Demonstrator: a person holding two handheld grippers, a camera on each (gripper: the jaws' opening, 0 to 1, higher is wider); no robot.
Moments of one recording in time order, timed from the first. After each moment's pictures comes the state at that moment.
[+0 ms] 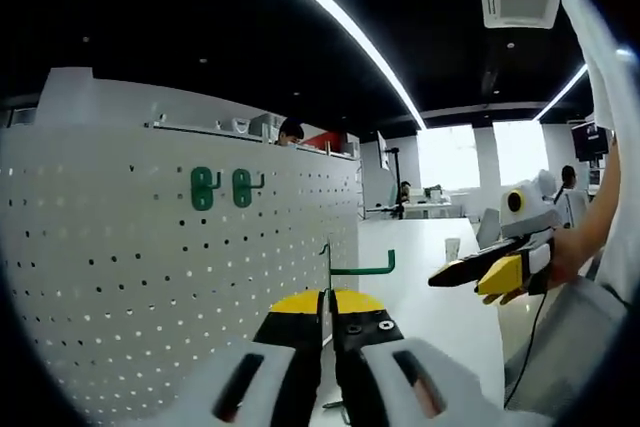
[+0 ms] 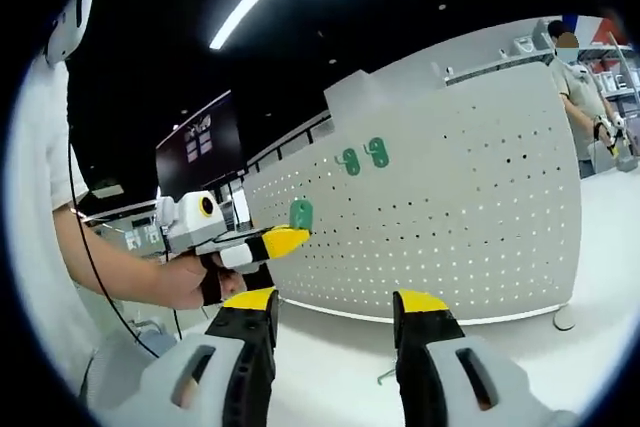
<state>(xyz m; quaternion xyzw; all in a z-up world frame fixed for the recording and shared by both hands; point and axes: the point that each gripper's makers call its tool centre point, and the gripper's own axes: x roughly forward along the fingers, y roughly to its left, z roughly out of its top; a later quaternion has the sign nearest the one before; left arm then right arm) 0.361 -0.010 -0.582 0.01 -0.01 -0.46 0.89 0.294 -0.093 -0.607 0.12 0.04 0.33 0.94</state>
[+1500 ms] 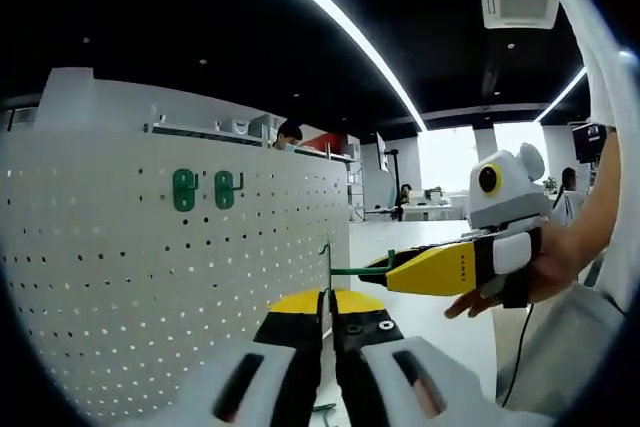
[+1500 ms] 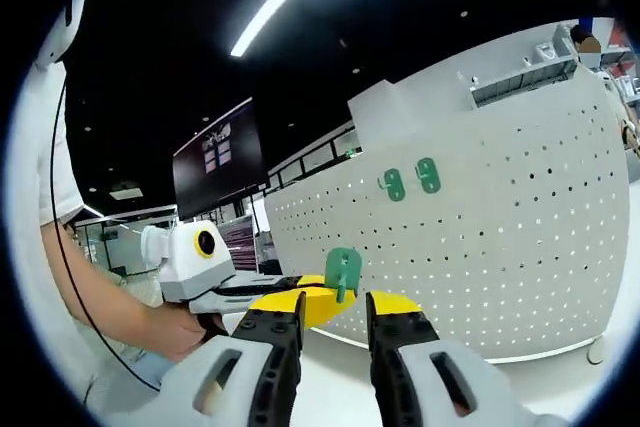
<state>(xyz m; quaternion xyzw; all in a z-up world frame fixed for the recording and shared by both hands) 0.346 -0.028 -0.582 0.01 -0.01 -0.46 0.89 0.322 -0.038 -0.570 0.12 0.01 0.37 0.92</state>
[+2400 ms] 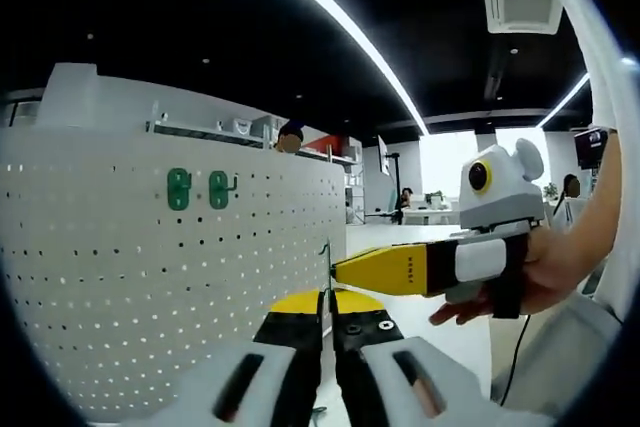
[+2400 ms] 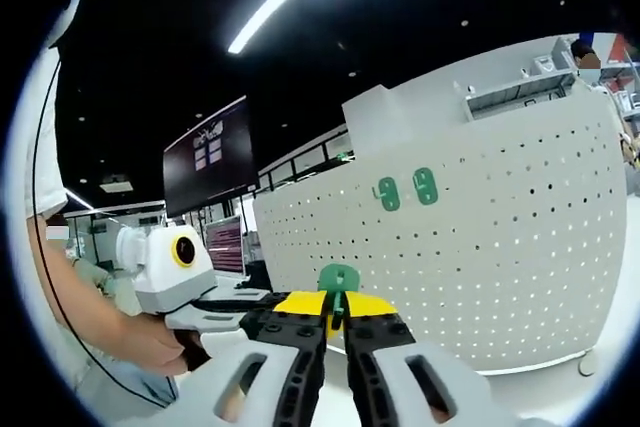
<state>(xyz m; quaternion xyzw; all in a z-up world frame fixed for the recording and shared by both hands) 0.341 -0.034 -0.581 0.00 -0.01 -0.46 0.89 0.337 -0.036 -0.564 0.10 0.00 0.34 0.93</state>
